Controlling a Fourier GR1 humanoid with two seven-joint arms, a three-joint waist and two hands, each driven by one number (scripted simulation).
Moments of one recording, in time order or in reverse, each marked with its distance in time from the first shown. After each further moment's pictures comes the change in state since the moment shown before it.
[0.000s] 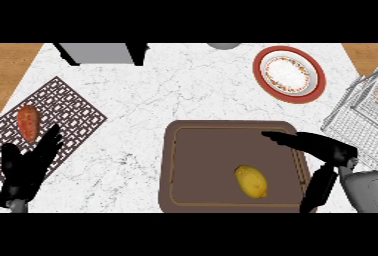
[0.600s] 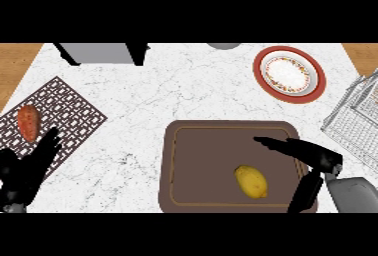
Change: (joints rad) left arm 0.022 -0.051 0.069 -0.013 -0.062 -0.052 -0.012; right arm 0.038 0.106 -0.028 0.044 0.155 0.006 -0.112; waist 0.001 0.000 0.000
